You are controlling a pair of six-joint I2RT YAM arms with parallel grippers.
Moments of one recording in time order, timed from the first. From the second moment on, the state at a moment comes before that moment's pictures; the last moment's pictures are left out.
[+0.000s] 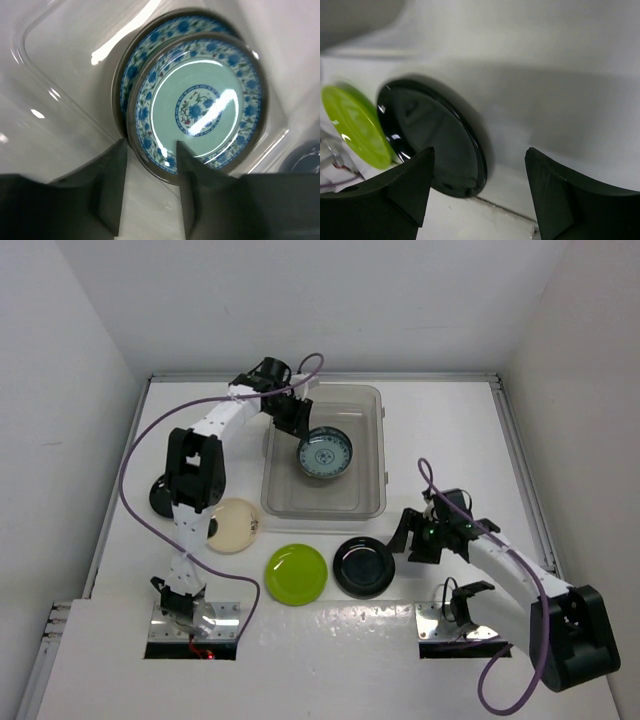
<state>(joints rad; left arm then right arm) -0.31 2.26 2.03 -0.79 0.51 0.13 0.24 1.02 0.35 -0.41 -0.37 0.57</state>
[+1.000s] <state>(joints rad) 0.10 1.73 1.75 -0.84 0.32 0.23 0.58 0.89 0.79 -0.71 -0.45 0.42</state>
